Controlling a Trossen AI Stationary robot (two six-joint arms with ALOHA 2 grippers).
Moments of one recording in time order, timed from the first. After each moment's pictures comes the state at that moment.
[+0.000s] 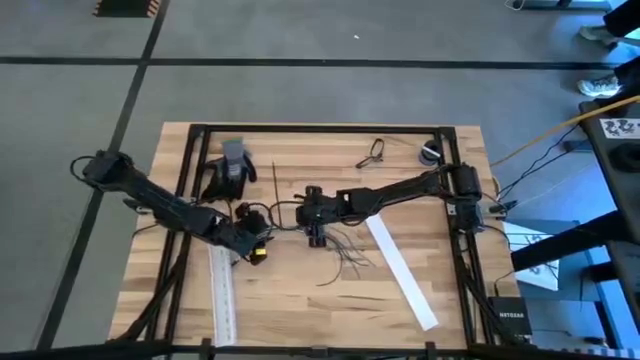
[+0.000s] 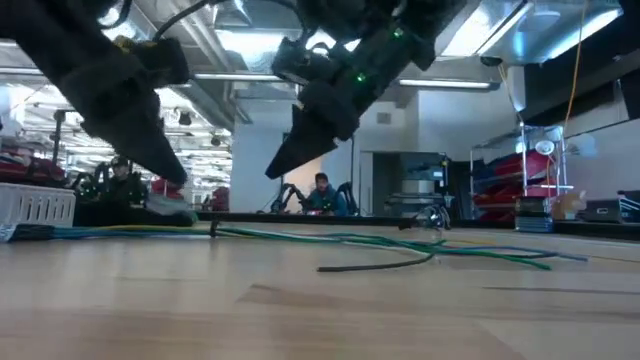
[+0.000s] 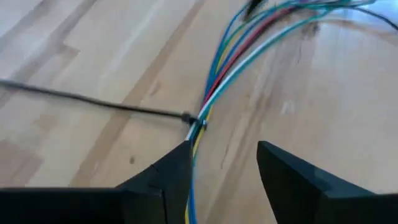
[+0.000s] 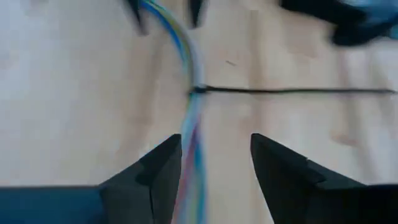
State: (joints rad) left arm -0.42 1.27 0.58 -0.29 -0.53 -0.71; right arm 0.06 2.00 1.30 -0.07 0.02 -0.12
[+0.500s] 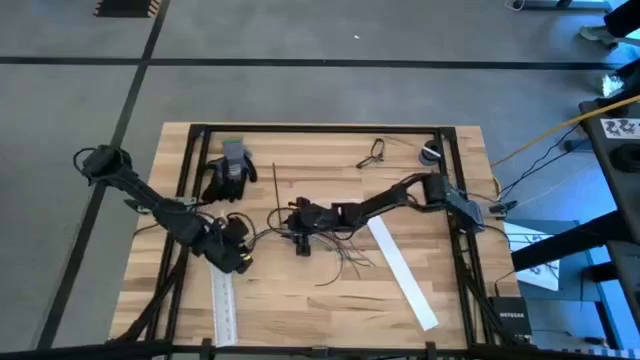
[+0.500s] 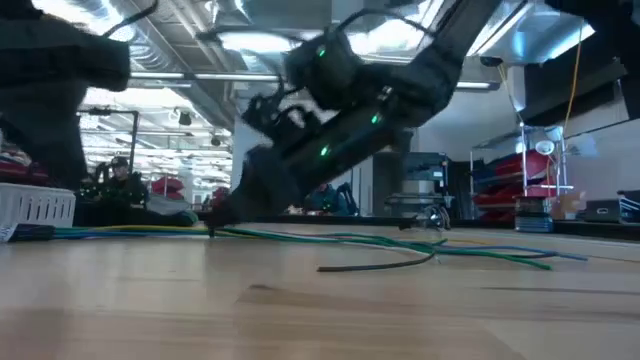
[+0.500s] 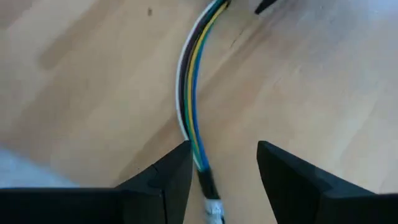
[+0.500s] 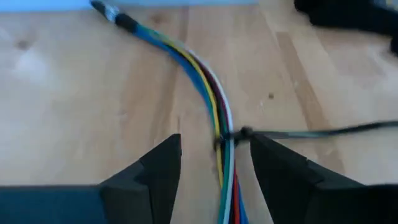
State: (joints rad) left arm -0.63 1.23 0.63 -0.63 -0.42 -1.34; right arm 0.06 2.28 1.29 0.41 0.03 -0.02
